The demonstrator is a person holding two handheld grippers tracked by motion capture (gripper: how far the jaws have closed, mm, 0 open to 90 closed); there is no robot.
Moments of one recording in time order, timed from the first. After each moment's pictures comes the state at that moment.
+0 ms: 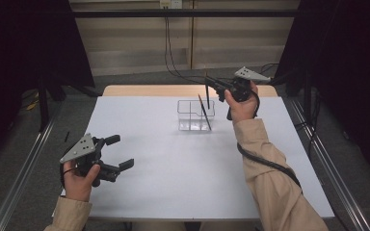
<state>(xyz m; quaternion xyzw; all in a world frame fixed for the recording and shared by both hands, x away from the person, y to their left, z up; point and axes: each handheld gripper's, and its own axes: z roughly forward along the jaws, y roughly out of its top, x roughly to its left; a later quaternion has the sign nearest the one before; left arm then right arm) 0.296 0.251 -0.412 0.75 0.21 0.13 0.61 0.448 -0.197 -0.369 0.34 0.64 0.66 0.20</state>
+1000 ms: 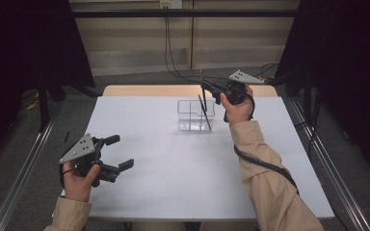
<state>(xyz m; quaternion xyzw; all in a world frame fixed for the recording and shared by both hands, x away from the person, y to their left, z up) 0.295 0.252 -0.411 0.75 0.21 0.13 0.61 0.452 -0.188 -0.382 0.34 0.65 0.65 0.21</state>
